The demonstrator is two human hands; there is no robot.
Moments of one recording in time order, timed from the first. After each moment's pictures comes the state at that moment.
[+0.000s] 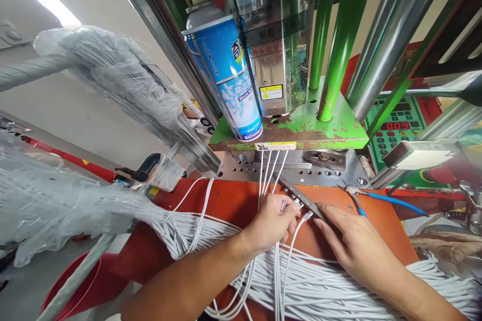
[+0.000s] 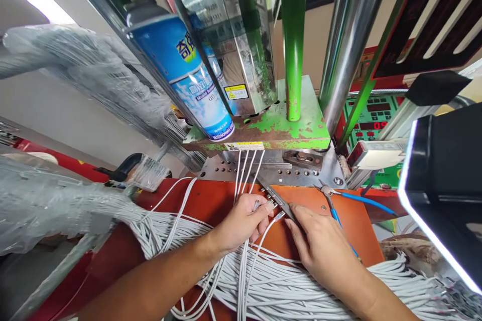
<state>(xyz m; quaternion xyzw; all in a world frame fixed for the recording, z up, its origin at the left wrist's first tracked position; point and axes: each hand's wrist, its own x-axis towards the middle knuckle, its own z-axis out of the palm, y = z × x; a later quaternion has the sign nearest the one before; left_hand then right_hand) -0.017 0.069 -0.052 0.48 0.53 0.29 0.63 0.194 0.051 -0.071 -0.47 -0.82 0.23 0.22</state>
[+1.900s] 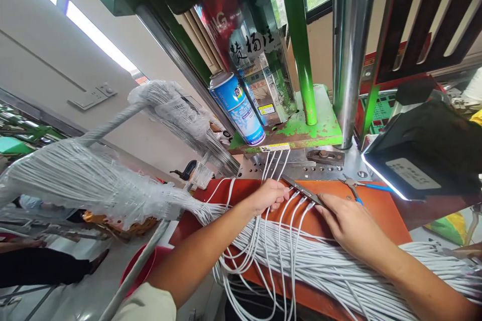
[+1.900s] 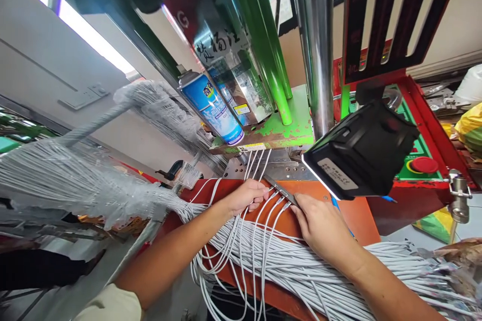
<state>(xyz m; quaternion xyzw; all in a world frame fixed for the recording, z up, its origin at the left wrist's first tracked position) -0.052 0.094 -0.038 0.48 0.58 0.21 0.62 0.198 0.054 -0.070 -0.46 -0.83 0.23 0.23</state>
